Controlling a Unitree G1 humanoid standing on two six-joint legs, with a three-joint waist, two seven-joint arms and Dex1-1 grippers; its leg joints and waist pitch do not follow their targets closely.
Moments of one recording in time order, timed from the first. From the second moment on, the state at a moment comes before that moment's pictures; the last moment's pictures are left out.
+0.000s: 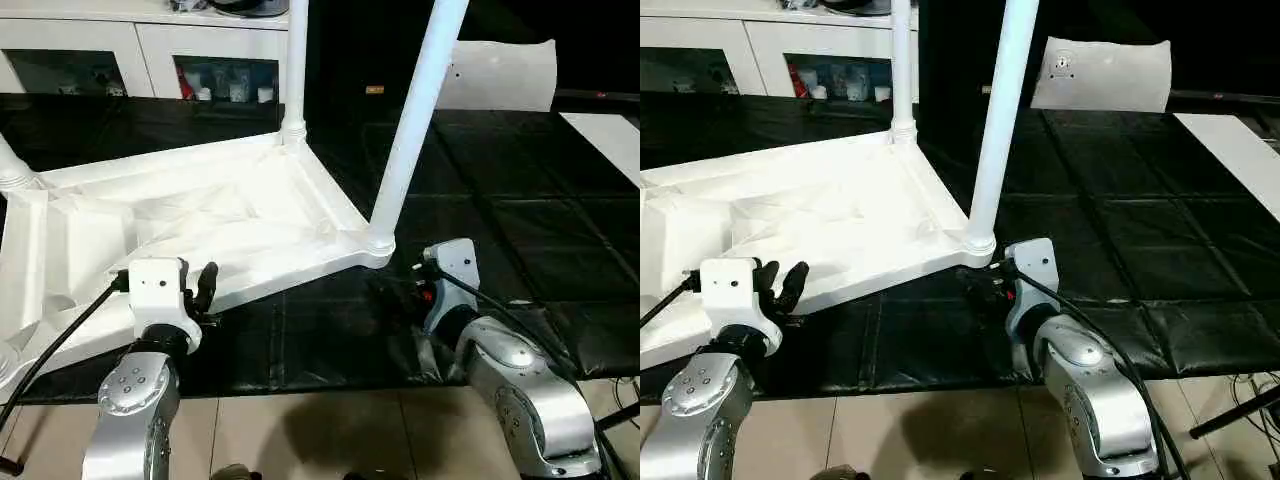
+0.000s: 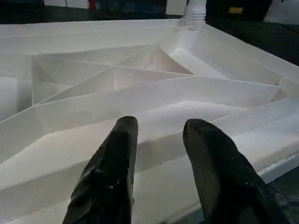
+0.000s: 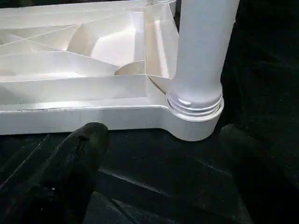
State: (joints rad) left arm 0.07 0.01 0.14 -0.34 0.00 0.43 -0.17; right arm -0.08 -0.15 0.08 -0.30 0.20 0.67 0.26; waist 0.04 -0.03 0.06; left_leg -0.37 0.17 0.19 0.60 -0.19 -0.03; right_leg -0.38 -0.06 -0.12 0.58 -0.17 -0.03
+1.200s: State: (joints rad) left arm -0.08 0.15 0.11 -0.42 -0.06 0.66 -0.29; right arm -0.12 -0.06 -0.01 -0.30 0.14 0.65 0.04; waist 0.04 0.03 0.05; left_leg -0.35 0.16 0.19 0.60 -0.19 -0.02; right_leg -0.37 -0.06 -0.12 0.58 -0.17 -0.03
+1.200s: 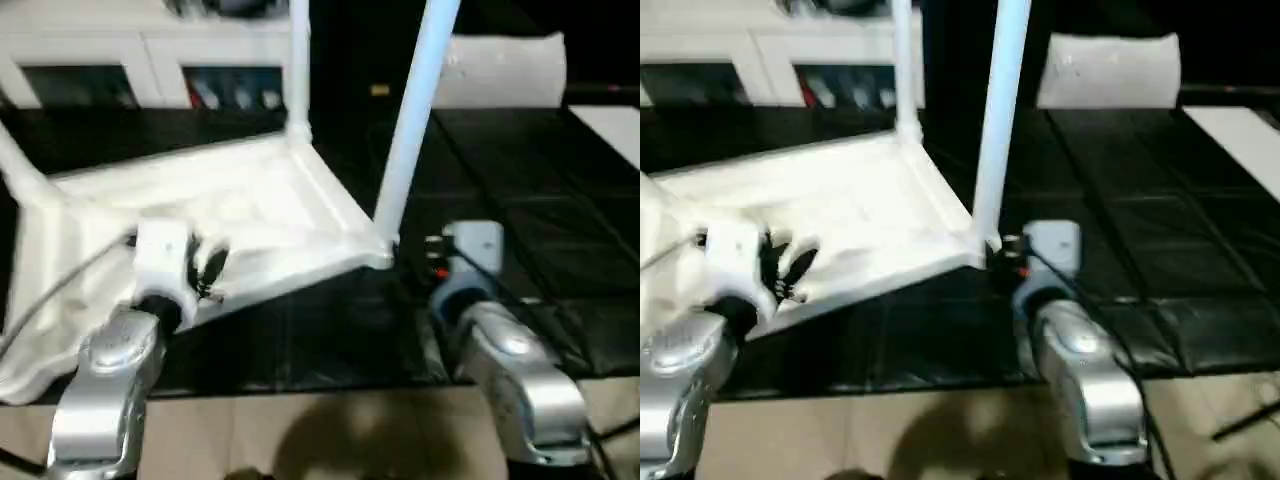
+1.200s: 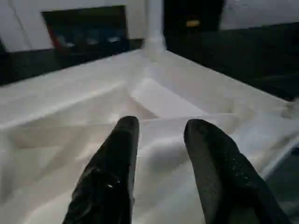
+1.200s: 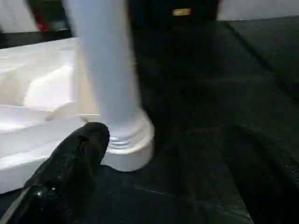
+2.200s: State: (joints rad) left arm -0.55 0.23 -0.24 0.29 -0.03 0.51 -0.69; right arm -0.19 -0.42 -0.02 -0.20 0.15 0.55 0.42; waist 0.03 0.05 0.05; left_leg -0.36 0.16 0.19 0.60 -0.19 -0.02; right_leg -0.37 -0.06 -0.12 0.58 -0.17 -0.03
